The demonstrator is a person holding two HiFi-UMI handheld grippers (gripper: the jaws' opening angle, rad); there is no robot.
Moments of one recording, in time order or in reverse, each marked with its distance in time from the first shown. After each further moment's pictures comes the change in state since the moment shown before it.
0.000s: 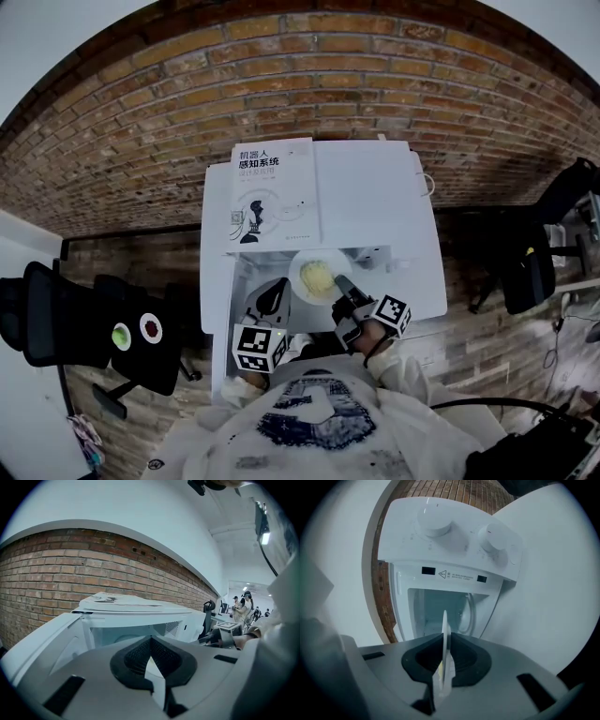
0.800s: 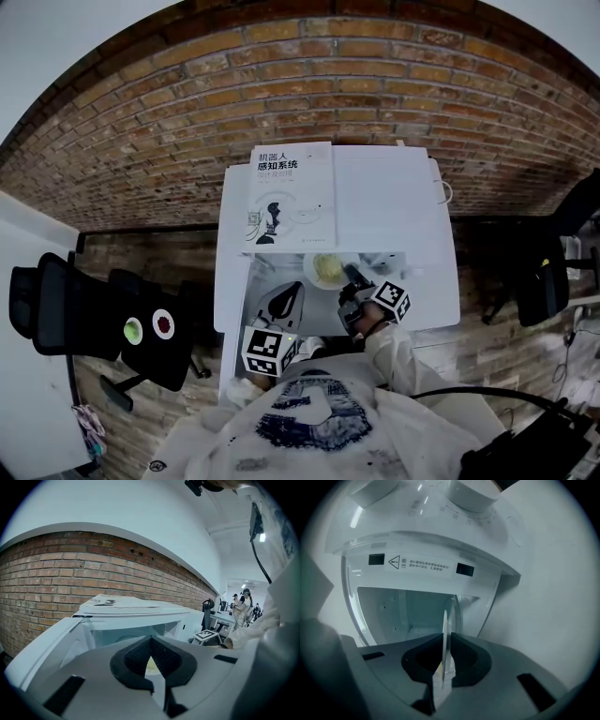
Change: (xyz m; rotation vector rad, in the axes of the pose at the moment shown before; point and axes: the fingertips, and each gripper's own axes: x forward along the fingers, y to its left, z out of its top) left arm -0.005 -0.003 0.002 0.029 -0.001 -0.004; right arm 0.056 -0.051 0.022 0.018 -0.033 -0.074
